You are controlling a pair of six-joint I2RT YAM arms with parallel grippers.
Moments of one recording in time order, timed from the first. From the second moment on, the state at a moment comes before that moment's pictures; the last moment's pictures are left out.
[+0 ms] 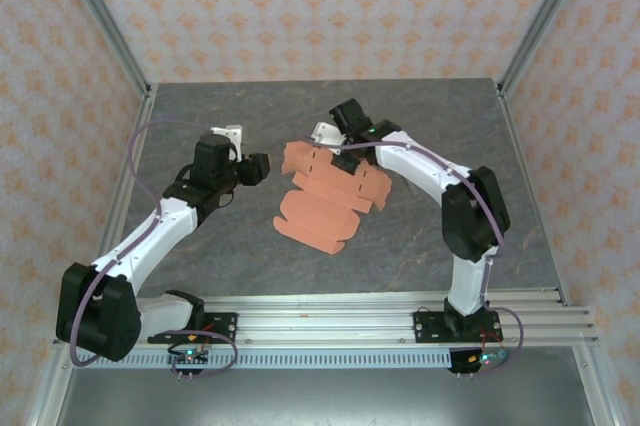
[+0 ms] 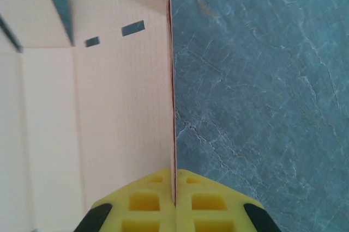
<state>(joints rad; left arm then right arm) -0.24 1.22 0.80 -0.20 0.07 -0.35 0.60 1.90 1.54 -0.64 0.11 -0.63</state>
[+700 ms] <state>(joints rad) -0.18 1.34 0.72 -0.06 0.06 -0.47 0.73 1.84 1.25 -0.17 0.48 -0.80</state>
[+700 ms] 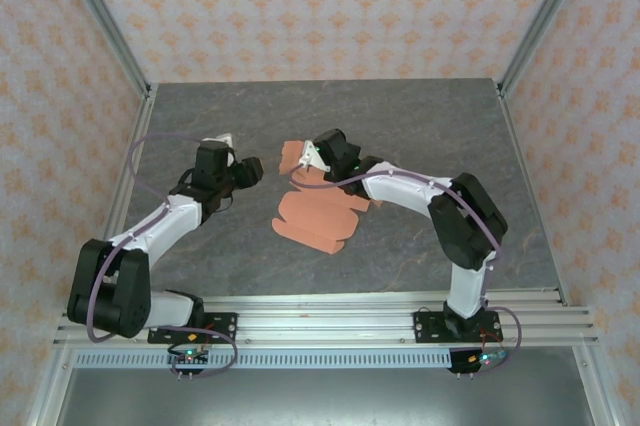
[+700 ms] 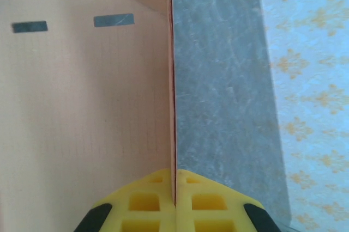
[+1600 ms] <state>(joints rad) -0.18 1.41 0.73 0.01 0.08 -0.50 0.82 1.82 0.96 0.46 0.68 -1.08</state>
